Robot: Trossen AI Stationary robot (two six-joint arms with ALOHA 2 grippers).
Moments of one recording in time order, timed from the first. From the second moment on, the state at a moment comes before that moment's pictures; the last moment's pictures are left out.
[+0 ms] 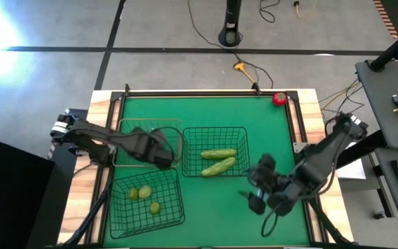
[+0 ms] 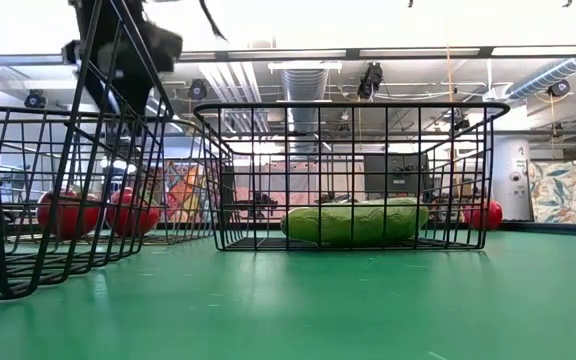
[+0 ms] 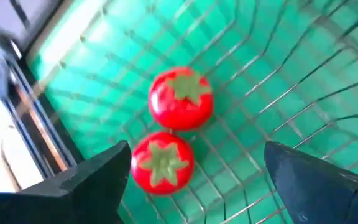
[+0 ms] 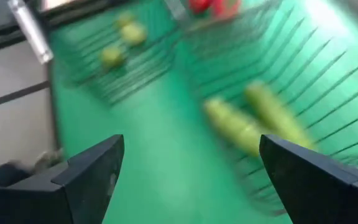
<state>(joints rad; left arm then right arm) -0.21 1.52 1.23 -1.38 -0.47 -1.06 0.71 1.48 1.48 -0.99 0.62 0.95</state>
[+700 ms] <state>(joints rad) -0.47 1.45 1.28 -1.57 -0.78 -1.26 -0.12 1.45 1.59 -1.55 0.47 0.77</state>
